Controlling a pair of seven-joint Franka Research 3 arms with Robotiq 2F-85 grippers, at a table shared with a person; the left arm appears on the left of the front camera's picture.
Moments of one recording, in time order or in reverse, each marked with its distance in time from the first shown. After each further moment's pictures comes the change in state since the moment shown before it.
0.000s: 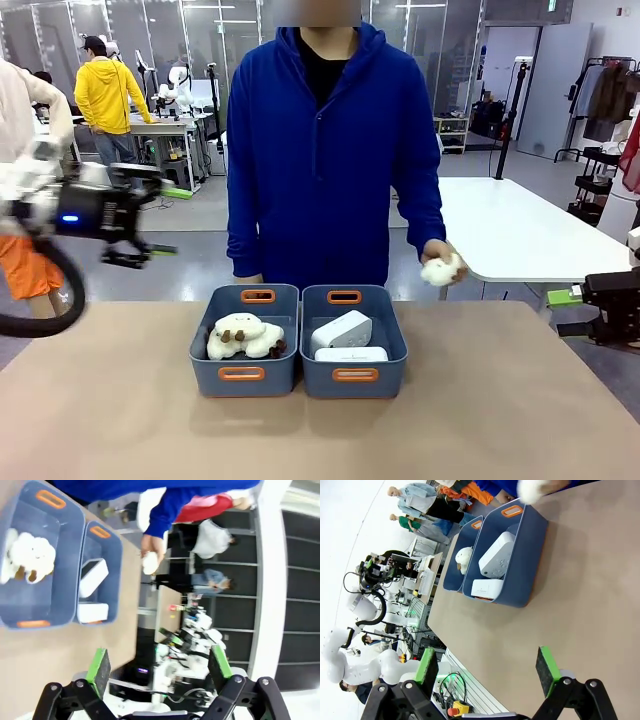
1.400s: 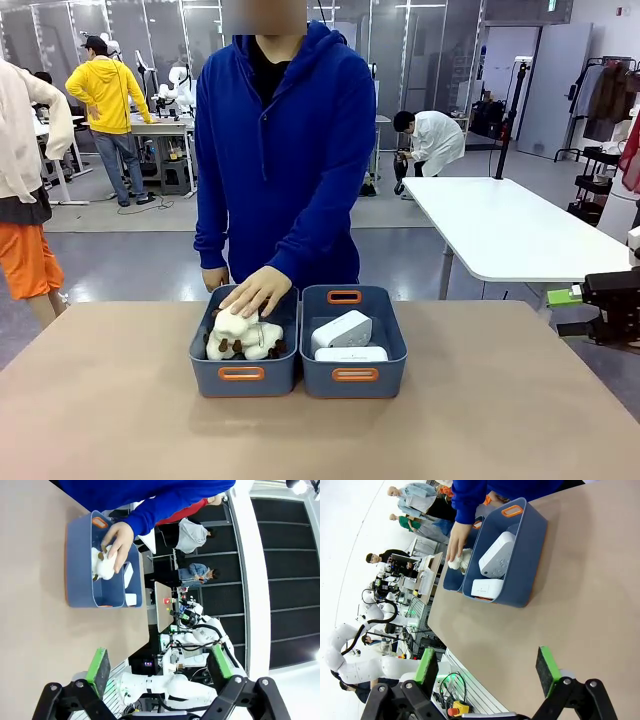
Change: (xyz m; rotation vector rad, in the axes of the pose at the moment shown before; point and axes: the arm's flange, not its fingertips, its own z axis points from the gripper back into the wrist) left arm 0.043 0.136 0.224 -0.098 0.004 -0.112; right arm 0.000 0.000 0.000 0.000 0.000 0.000
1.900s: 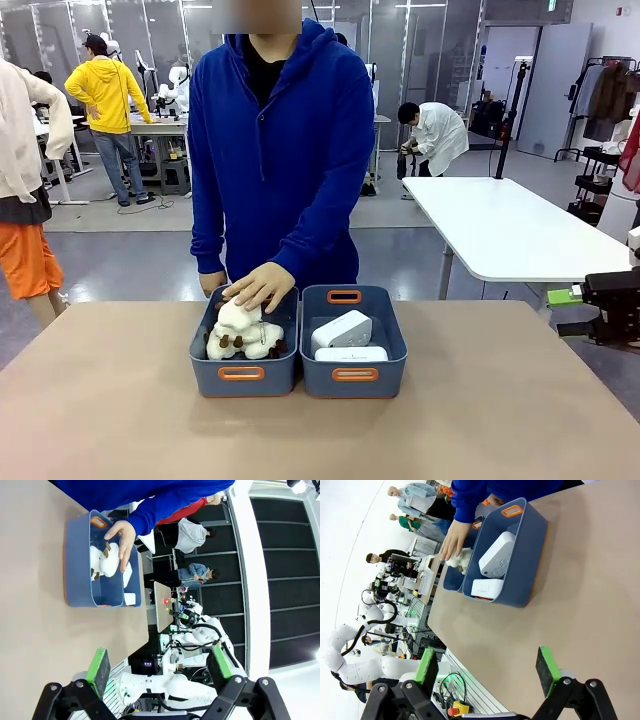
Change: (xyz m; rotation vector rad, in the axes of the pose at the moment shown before) left arm -0.003 -0.001 0.000 -0.003 -0.001 -0.002; right arm 0.000 0.000 0.000 0.000 0.000 0.000
